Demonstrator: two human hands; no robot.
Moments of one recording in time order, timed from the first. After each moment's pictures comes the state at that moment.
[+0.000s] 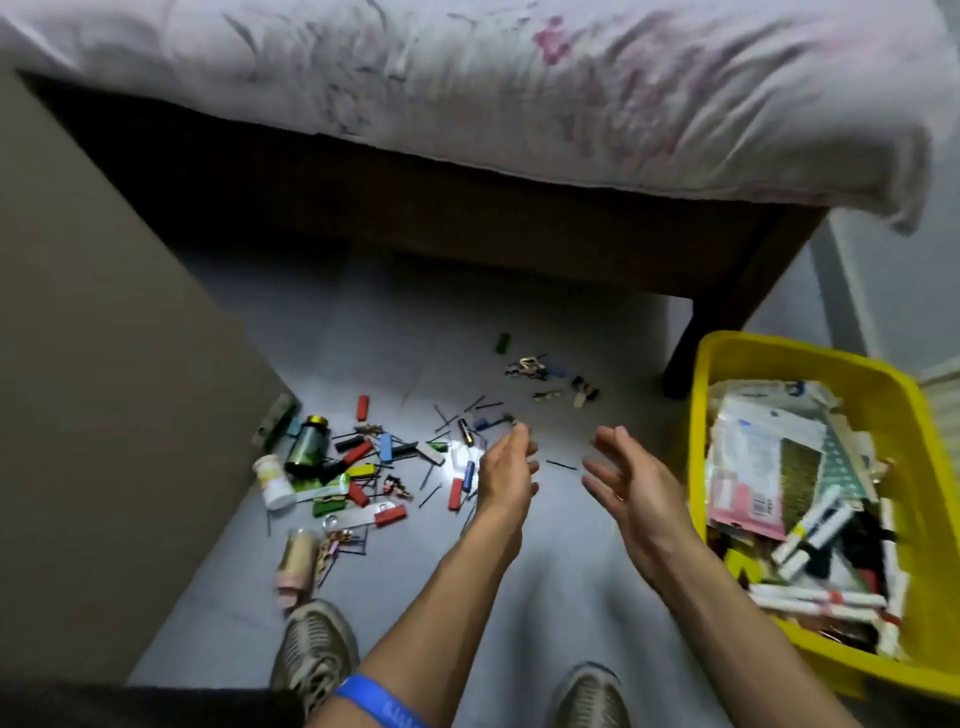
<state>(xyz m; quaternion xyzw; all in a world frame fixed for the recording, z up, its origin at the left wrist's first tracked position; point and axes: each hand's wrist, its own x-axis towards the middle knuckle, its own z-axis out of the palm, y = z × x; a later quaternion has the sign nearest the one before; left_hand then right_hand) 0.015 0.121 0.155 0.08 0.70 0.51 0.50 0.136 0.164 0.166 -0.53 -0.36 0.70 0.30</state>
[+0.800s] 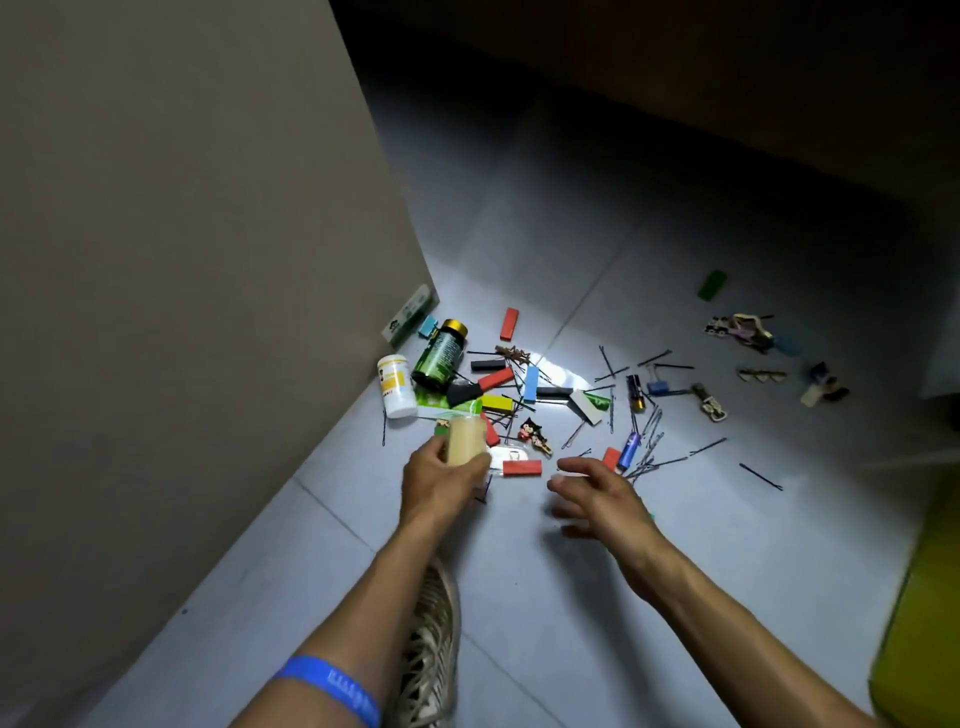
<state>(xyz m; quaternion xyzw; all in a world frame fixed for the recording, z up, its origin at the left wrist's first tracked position) -0.203 -0.032 0.000 -0.02 0.87 0.38 0.31 -0.053 0.100 0.014 -0.46 -0.53 0.71 -0.06</state>
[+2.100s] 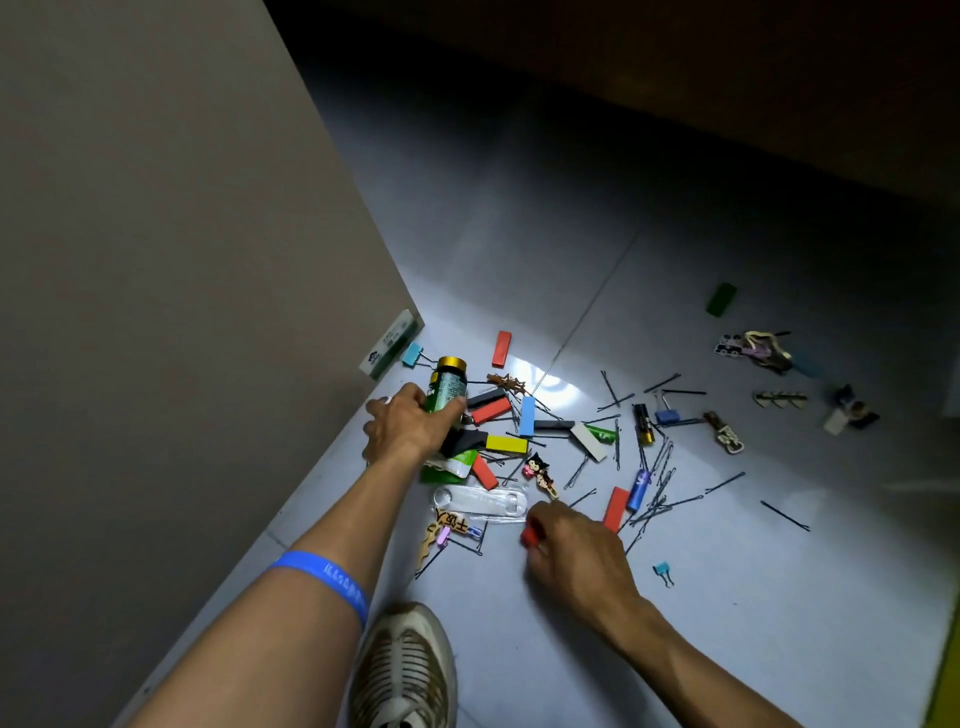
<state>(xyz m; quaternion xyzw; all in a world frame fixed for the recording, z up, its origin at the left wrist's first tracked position) -0.318 0.033 -0.026 0.03 0.95 0.14 0.30 -0.090 0.093 -0.034 -0.28 -0.90 0.32 -0.10</state>
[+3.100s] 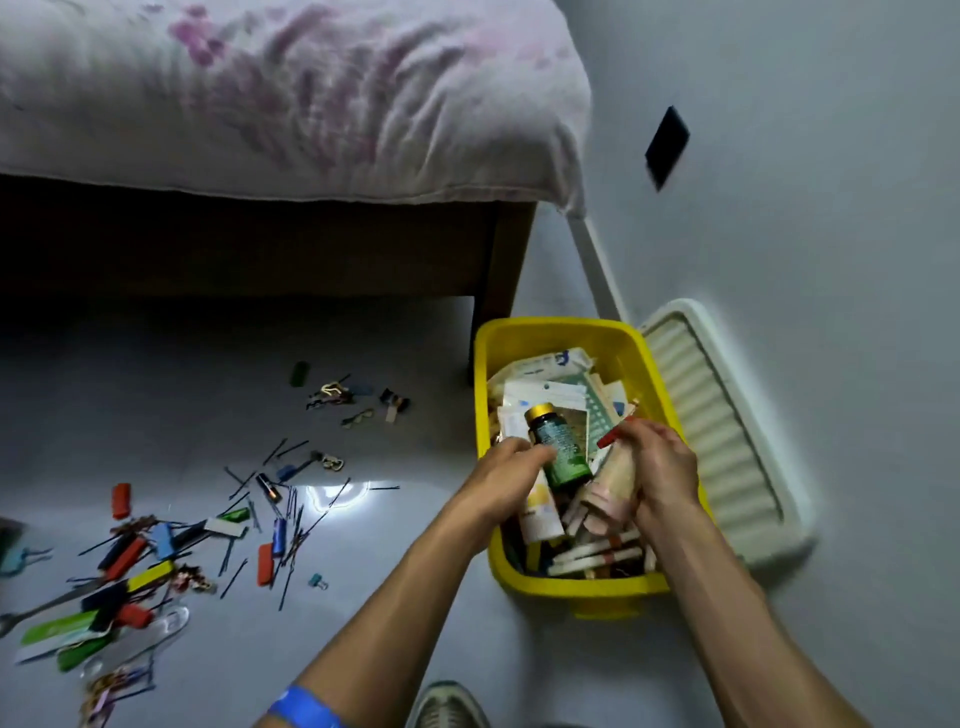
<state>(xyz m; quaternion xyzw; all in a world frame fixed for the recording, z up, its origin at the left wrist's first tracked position) 0.147 0.210 0.164 0.37 0.63 0.26 0.63 0.310 0.246 0.168 -0.68 -0.21 0.48 0.51</state>
